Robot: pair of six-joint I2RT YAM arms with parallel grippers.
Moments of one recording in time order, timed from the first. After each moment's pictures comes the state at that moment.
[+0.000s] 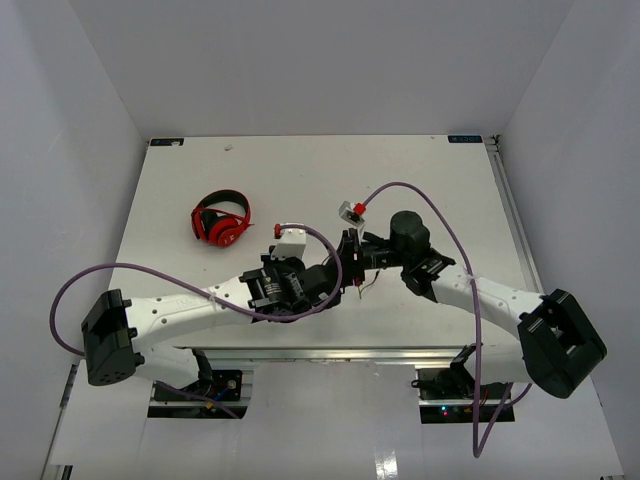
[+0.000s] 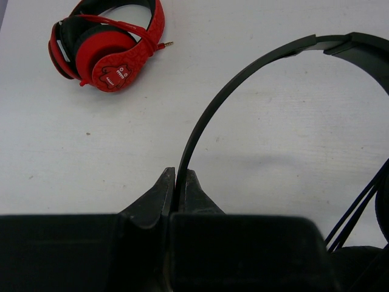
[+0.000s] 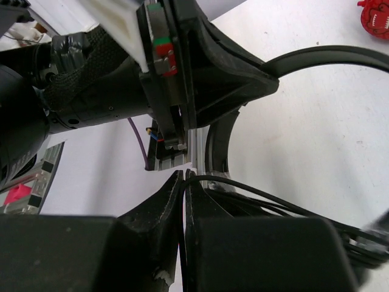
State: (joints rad) left arm -1.18 1.33 1.01 -0.84 -1.11 -0.84; right arm 0.71 1.30 0.69 0.50 -0.96 0.44
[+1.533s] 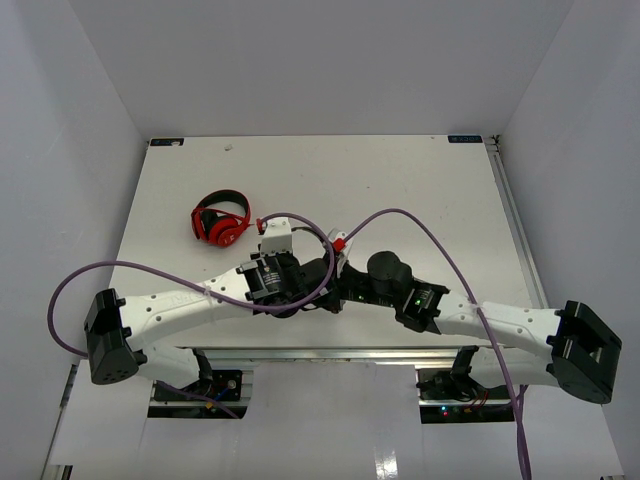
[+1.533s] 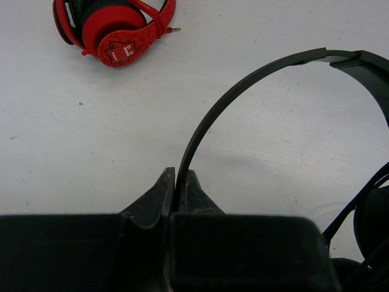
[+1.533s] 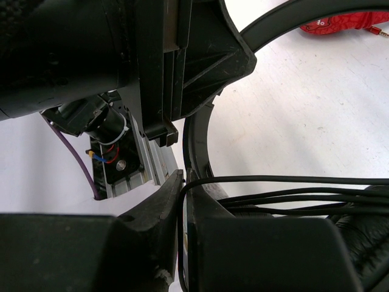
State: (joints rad) left arm -1.17 1.35 1.16 -1.11 -1.06 -1.17; right arm 1.10 1.17 0.64 0.35 -0.25 0.32
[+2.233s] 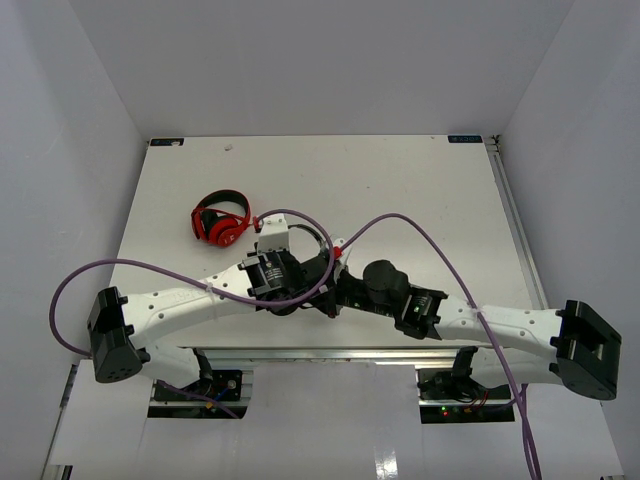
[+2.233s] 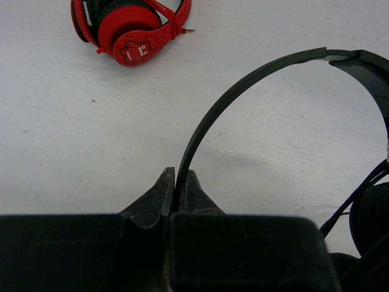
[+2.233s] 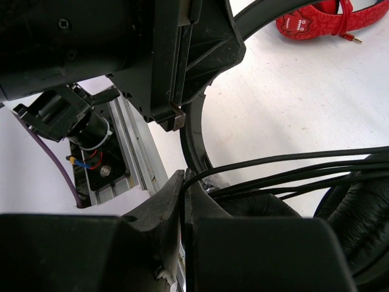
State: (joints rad) left arm -1.16 1.37 1.21 -1.21 -1.07 -1.25; right arm 1.18 1.16 0.64 0.33 -0.10 0.28
